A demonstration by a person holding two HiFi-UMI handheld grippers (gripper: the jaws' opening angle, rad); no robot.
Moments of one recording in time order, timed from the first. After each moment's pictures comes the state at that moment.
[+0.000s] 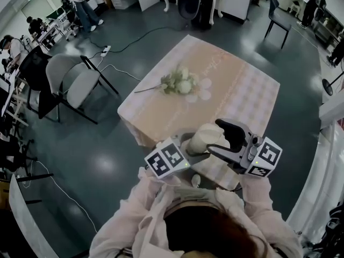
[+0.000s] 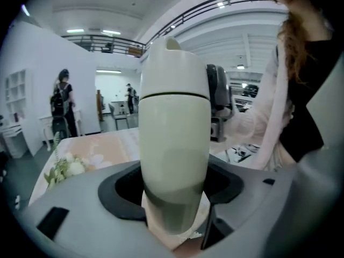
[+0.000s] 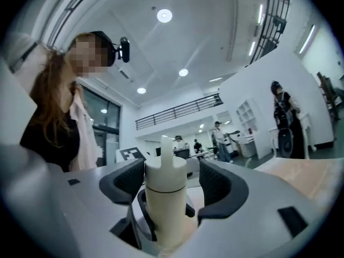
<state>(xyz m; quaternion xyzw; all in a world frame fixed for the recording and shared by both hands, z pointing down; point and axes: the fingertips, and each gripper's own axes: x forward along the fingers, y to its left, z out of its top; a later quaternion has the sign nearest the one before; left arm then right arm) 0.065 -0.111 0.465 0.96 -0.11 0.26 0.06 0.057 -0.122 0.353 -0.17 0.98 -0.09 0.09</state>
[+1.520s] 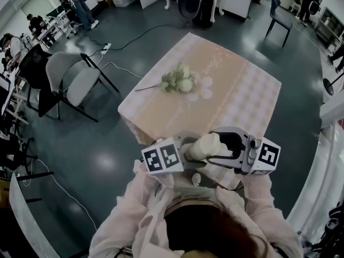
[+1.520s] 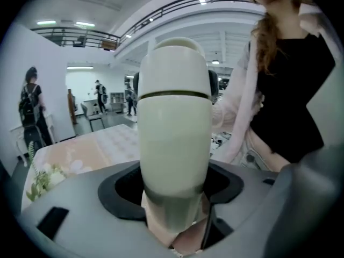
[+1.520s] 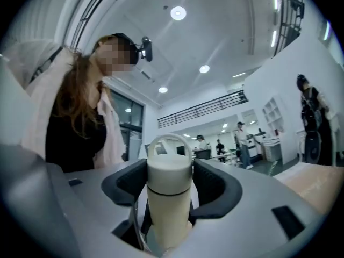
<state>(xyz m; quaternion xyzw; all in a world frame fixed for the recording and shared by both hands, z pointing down) 0.060 -0.080 0.471 0.96 0.02 0.28 0.03 0.042 -0.091 0.356 -0.05 0.99 -0.04 0.09</state>
